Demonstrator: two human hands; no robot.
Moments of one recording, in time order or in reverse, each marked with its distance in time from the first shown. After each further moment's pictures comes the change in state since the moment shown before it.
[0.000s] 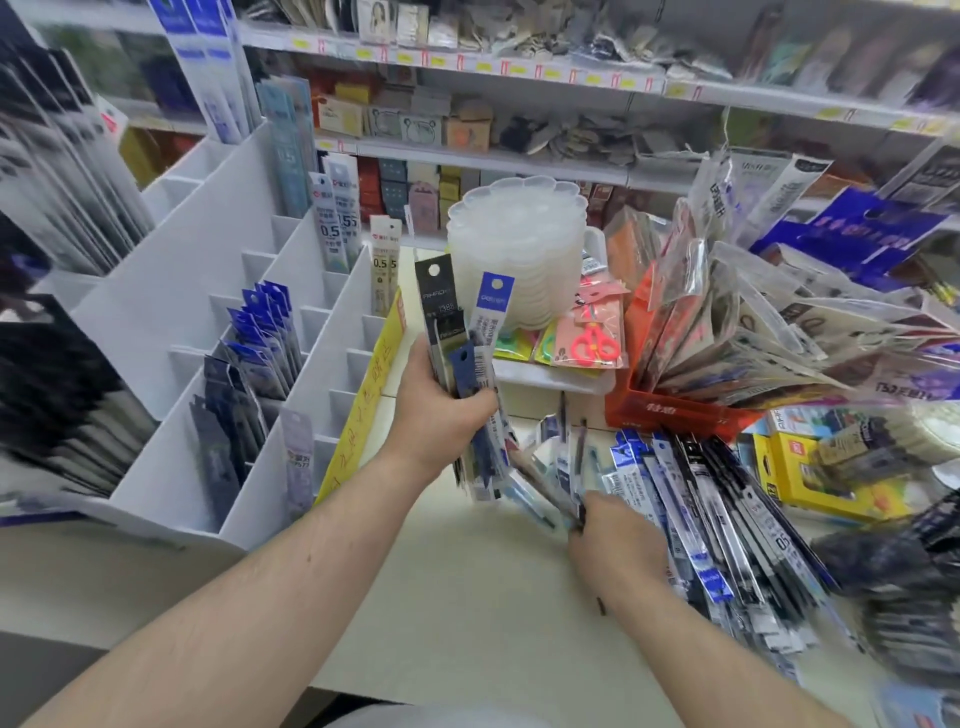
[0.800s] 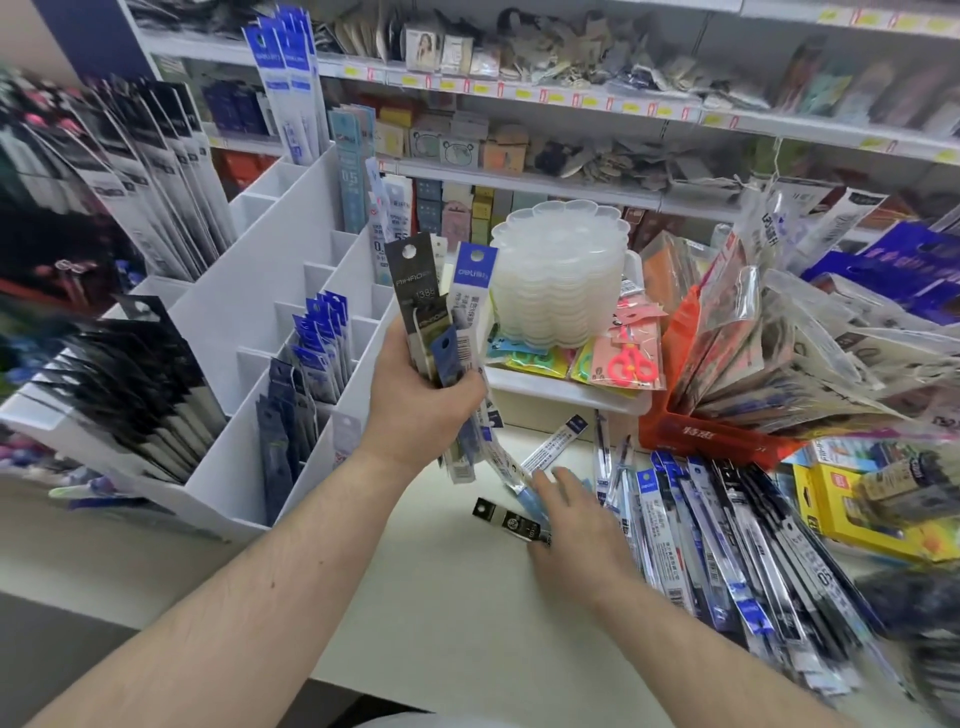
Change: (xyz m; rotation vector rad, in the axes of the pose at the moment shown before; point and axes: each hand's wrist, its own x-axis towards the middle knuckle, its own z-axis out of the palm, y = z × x) left_hand -0.006 0.042 -0.047 0.048 0.090 0.162; right_hand 0.015 -0.050 0.018 0.023 -0.001 -0.348
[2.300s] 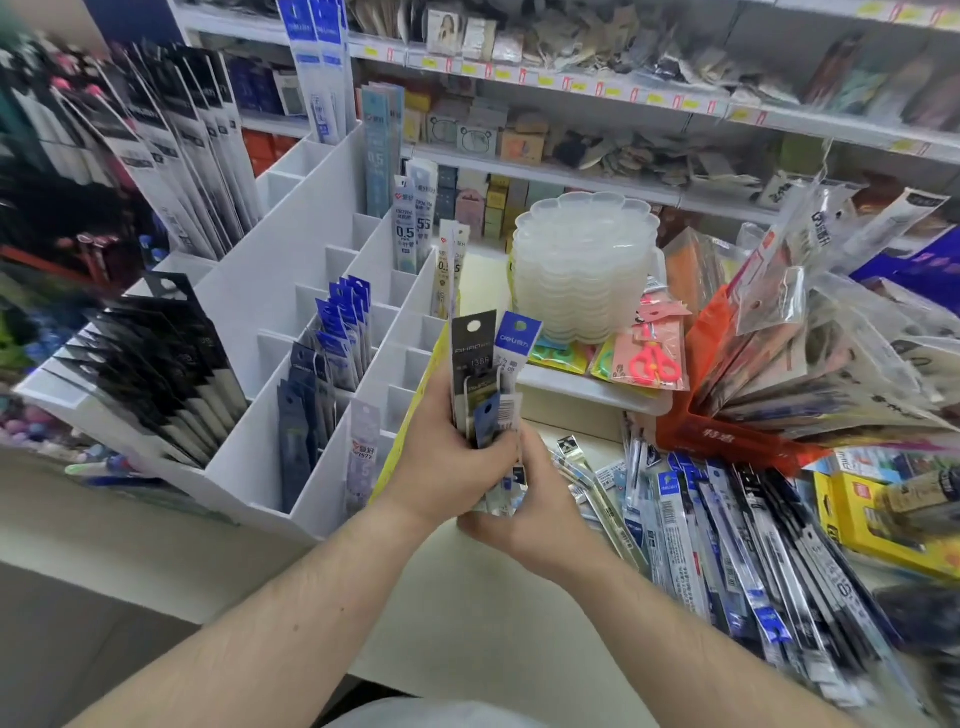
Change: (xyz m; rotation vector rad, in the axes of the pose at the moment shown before) left_hand -0.032 -0.033 -0.005 0.044 -0.102 -0.062; right_hand -0.010 -0.074 -0.049 1.088 0.018 -0.216
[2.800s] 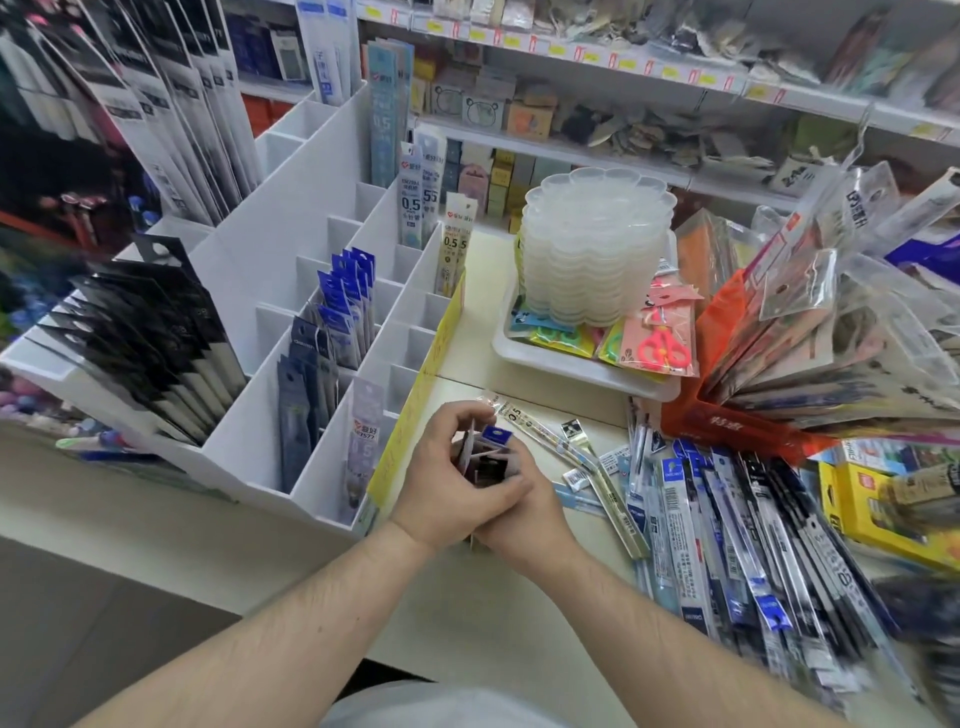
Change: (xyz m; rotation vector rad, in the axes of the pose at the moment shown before) left_hand -0.025 -0.060 -0.001 0.088 0.000 -0.006; right_hand 0.012 0.052 0.028 0.069 0.081 0.056
